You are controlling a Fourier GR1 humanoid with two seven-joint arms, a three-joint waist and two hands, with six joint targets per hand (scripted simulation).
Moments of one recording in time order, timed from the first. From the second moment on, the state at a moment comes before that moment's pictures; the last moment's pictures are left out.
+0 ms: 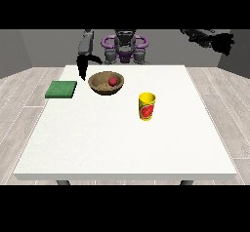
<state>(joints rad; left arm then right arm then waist) -0.88 0.63 0.39 -0.87 0.28 -0.24 -0.32 -0.24 -0.04 -0.12 -1.49 -0.17 0.00 -0.13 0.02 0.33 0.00</state>
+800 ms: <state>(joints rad) -1.02 0.75 0.40 -0.96 0.35 -0.25 -0.12 -0.47 -0.09 -0.26 -0.96 -0.25 0.07 -0.30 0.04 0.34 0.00</state>
